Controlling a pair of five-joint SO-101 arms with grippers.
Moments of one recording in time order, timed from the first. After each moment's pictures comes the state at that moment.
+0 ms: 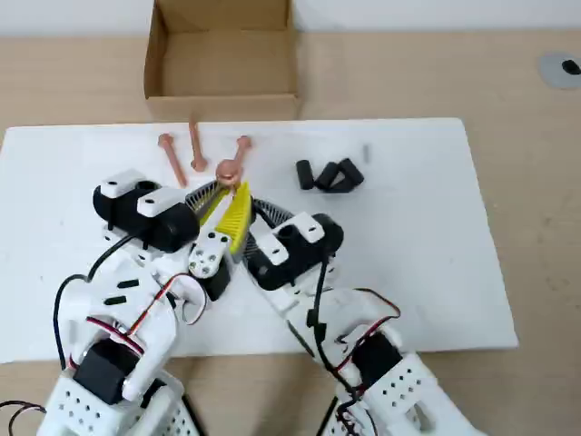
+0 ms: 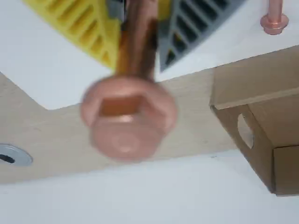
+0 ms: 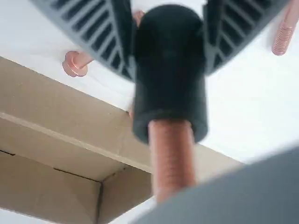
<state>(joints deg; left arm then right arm) 28.0 -89.5 70.8 28.6 -2.7 -41.6 -85.0 93.1 6.5 -5.7</state>
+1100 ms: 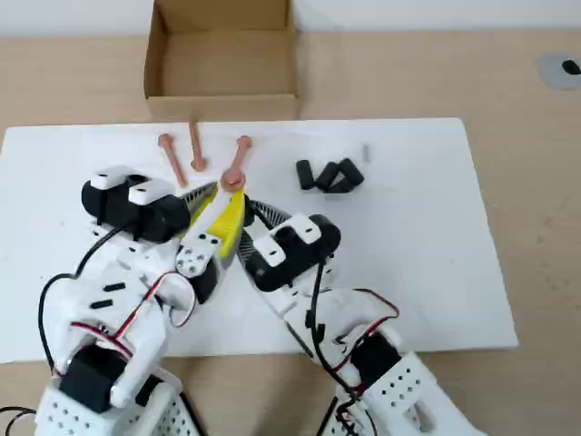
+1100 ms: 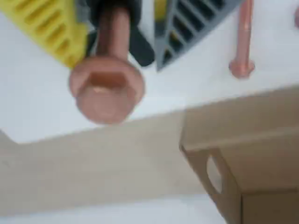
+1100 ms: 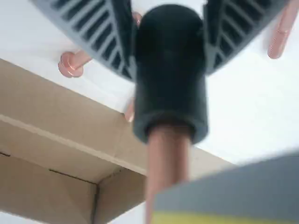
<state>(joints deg) 23.2 -89.5 63.4 43.3 -1.3 -41.8 -85.0 93.2 6.5 -5.5</state>
